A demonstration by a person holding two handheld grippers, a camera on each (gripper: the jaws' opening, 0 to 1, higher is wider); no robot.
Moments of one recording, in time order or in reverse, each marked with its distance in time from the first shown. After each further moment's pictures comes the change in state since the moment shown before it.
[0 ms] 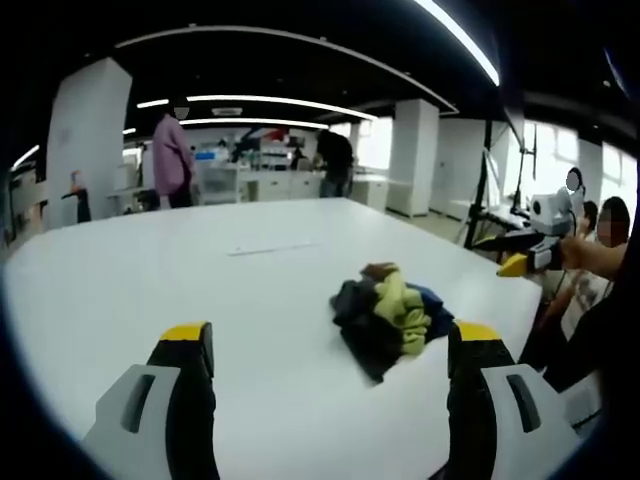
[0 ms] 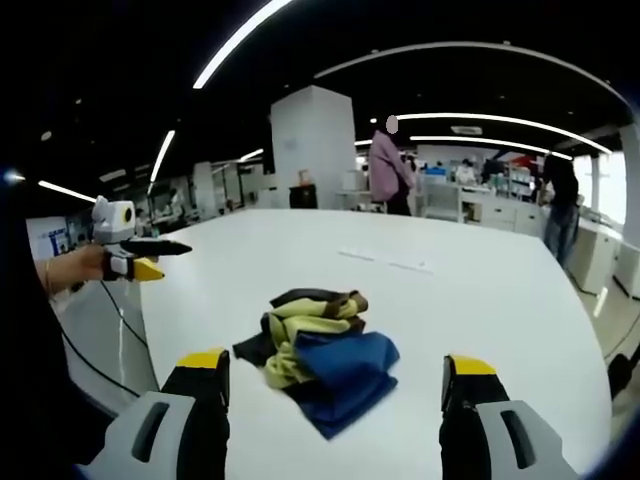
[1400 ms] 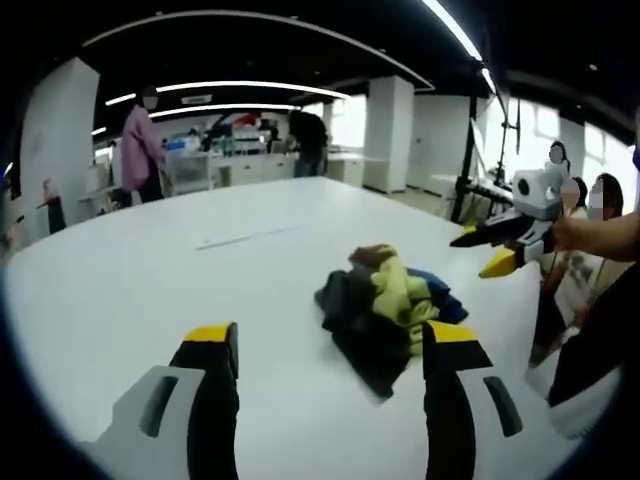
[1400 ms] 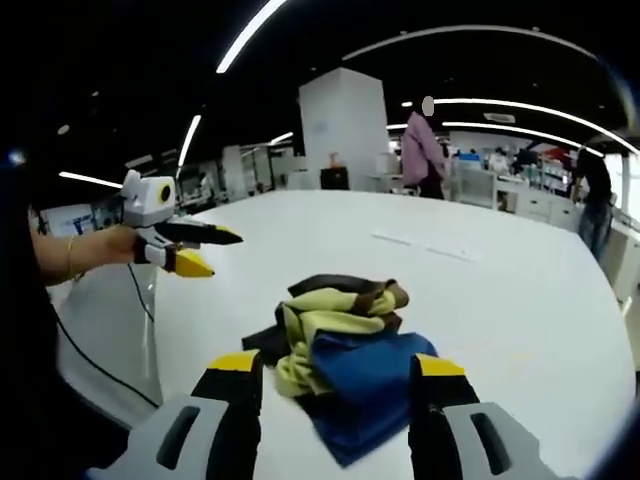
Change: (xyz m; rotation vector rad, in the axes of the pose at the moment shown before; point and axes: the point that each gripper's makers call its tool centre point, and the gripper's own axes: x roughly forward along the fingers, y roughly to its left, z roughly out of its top) left arm 0.068 -0.005 -0.013 0.056 0.079 -0.103; right arm 0.060 0.018 -0.015 -0.032 0.077 0.149
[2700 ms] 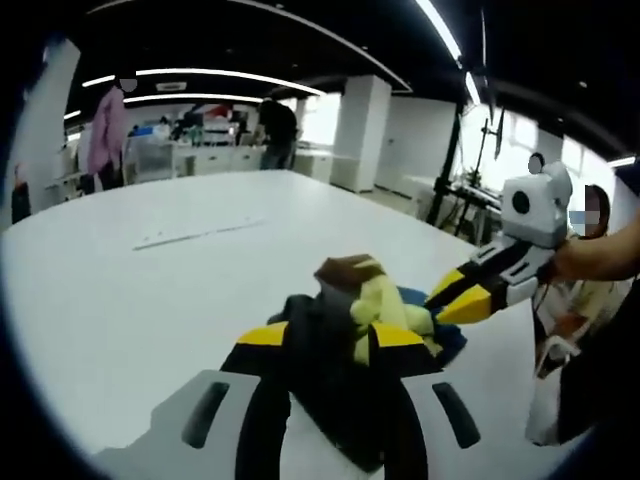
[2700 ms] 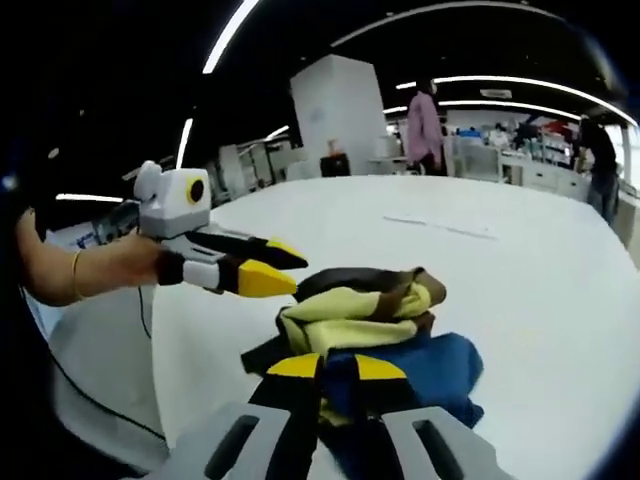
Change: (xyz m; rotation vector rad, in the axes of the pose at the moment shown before) left arm 0.095 -0.033 0.004 -0.036 0.017 -0.169; right arm 0.050 0.009 -0.006 0.125 0.052 0.027
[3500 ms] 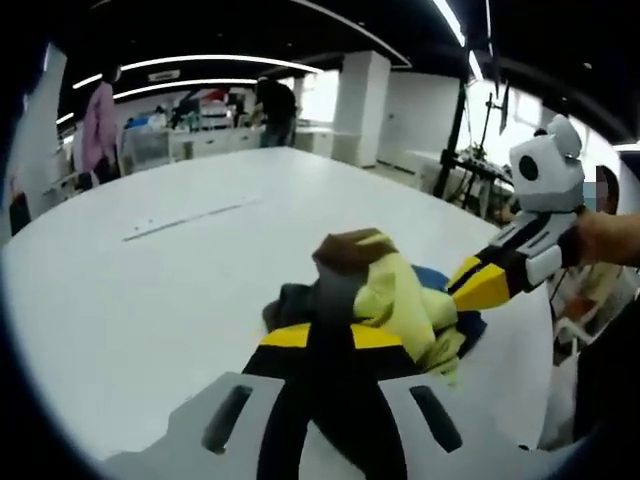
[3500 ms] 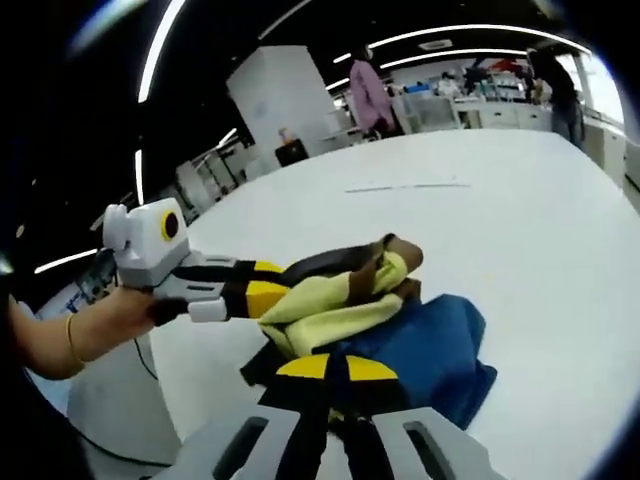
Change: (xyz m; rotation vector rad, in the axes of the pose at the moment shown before) left arm 0.019 0.004 -0.019 0.038 0.102 0.025; right arm 0.007 -0.007 -0.008 0.226 0.076 -0.073
